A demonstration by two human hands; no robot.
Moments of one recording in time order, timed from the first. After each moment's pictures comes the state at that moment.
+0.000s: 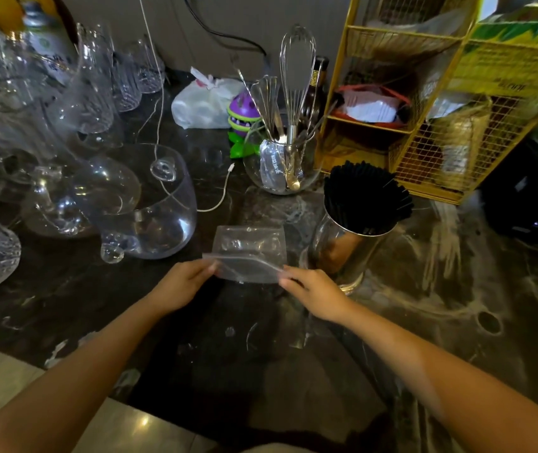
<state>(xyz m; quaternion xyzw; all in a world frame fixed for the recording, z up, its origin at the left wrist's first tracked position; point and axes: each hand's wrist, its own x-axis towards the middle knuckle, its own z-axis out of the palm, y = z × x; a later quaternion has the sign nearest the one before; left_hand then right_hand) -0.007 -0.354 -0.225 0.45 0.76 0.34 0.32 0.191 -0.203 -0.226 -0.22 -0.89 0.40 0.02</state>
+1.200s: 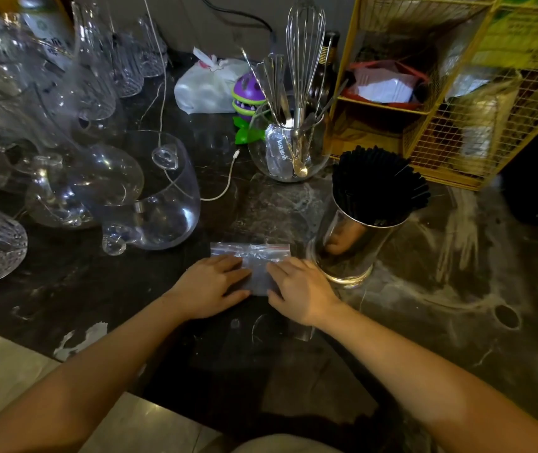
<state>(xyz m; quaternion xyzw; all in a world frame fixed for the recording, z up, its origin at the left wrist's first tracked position) 0.016 -0.344 -0.231 0.67 0.74 0.01 0.10 0.170 -0.227 -0.231 -0.18 -0.98 0.11 -0.04</state>
